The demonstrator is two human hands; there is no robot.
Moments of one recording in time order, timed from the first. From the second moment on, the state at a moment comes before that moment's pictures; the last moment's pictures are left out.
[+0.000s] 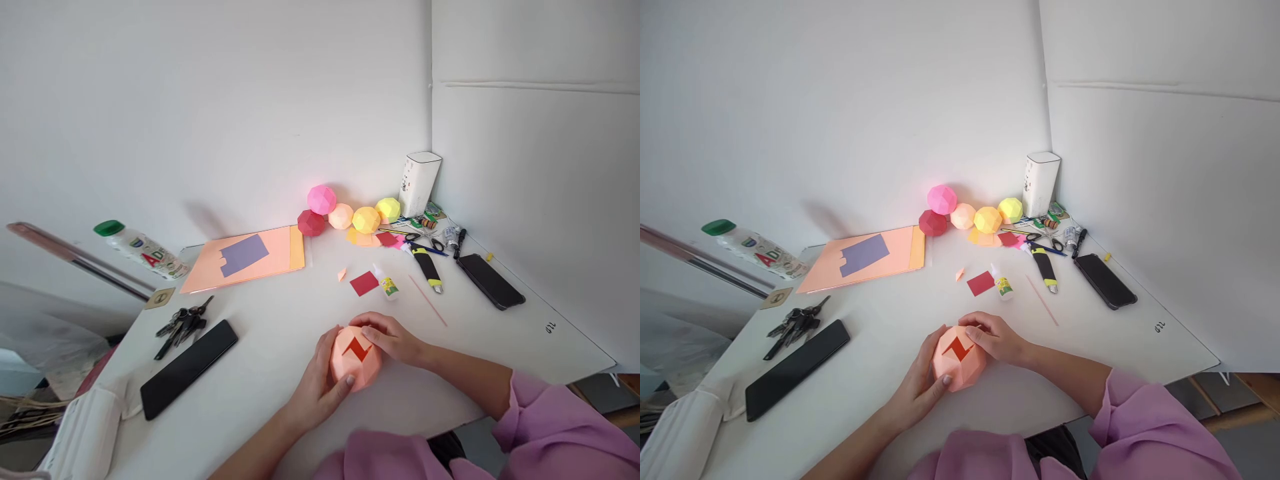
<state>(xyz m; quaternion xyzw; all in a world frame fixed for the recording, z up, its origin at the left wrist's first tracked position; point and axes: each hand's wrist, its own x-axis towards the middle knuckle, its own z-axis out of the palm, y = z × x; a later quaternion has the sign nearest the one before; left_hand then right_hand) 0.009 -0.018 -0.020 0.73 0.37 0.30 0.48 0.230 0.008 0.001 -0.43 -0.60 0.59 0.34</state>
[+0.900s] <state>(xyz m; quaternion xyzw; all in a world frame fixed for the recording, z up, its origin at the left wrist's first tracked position) 0.011 -0.022 -0.014 0.70 0.40 0.39 0.44 0.227 0.005 0.007 -0.35 -0.61 0.63 0.32</state>
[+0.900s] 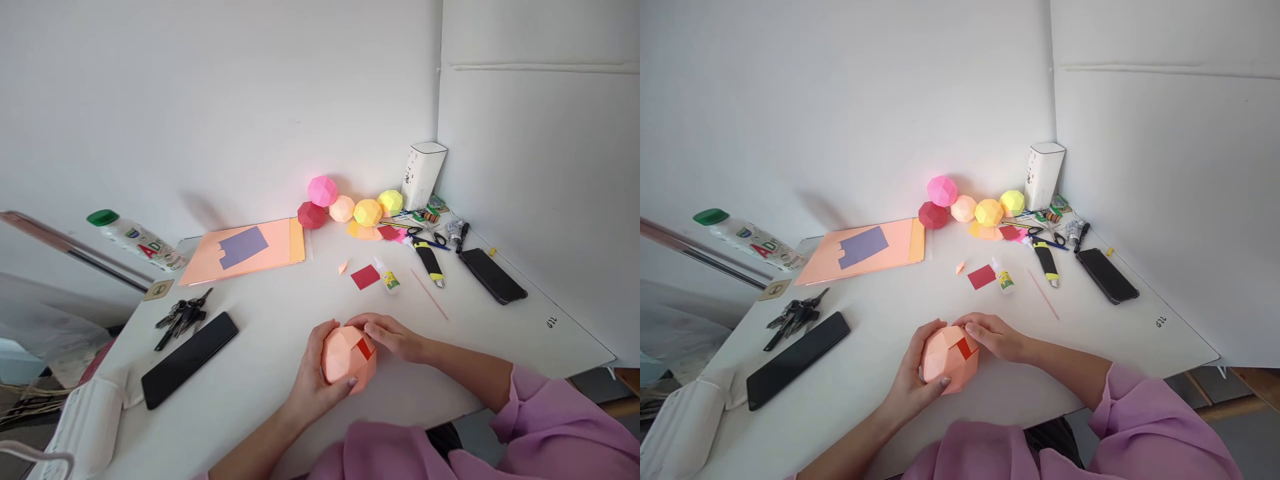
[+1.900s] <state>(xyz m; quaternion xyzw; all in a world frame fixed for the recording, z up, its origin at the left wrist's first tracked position) 0.016 -0.030 -0.029 0.84 0.32 0.38 0.22 0.220 -0.011 0.010 -0.29 -0.86 -0.01 0.41</state>
